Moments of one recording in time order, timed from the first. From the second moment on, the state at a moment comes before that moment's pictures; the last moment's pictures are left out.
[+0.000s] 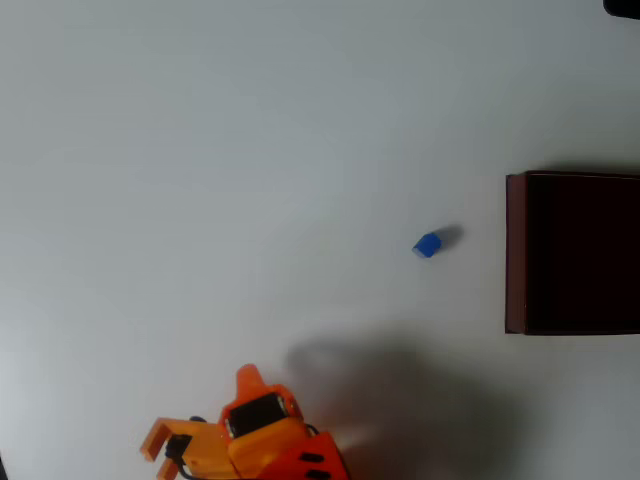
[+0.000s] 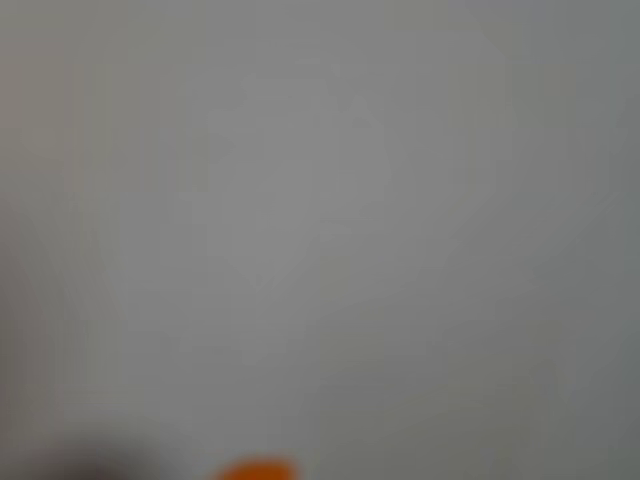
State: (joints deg) arm -25.8 192.0 171.9 77.0 0.5
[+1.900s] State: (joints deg) arm 2.4 159.2 133.5 84.0 40.9
